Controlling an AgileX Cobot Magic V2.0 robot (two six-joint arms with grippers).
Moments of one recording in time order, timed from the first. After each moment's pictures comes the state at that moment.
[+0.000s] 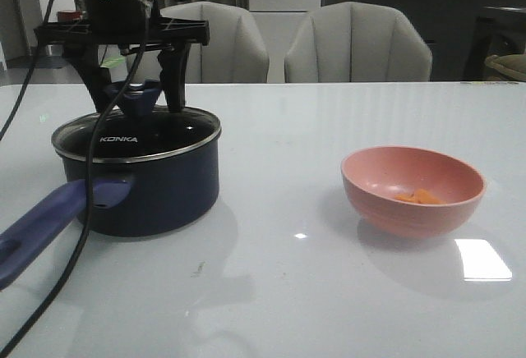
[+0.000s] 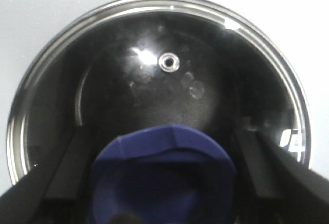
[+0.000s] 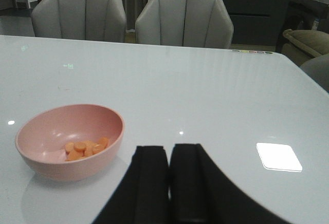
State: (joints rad) left arm -0.43 2.07 -1.87 0.04 1.23 -0.45; right arm 0.07 -0.01 0.03 -0.02 0.11 0.04
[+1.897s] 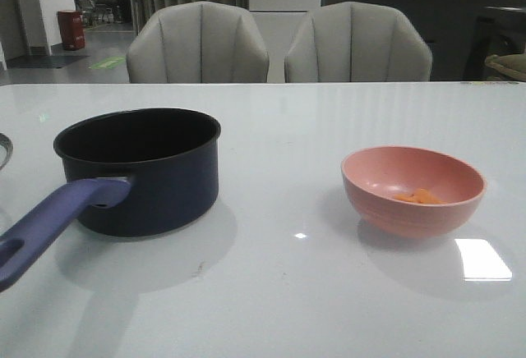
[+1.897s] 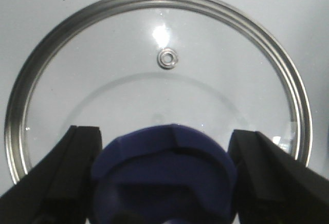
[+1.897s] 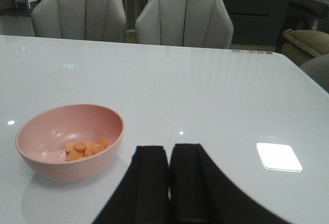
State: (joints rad) left arm 0.09 1.79 -1.32 -0.03 0.88 -0.06; right arm 0.07 -0.01 0.03 -0.02 0.11 0.04
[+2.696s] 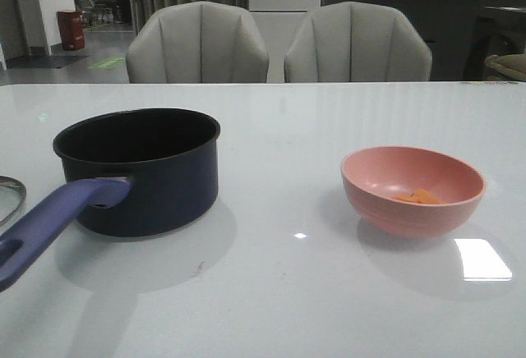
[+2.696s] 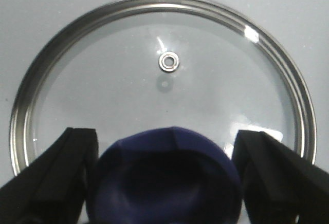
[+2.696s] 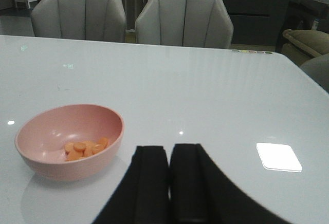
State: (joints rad) left arm 0.09 1.93 -1.31 -0.03 0.82 -0.05; right arm 0.07 -0.01 0.03 -0.02 0.11 0.04
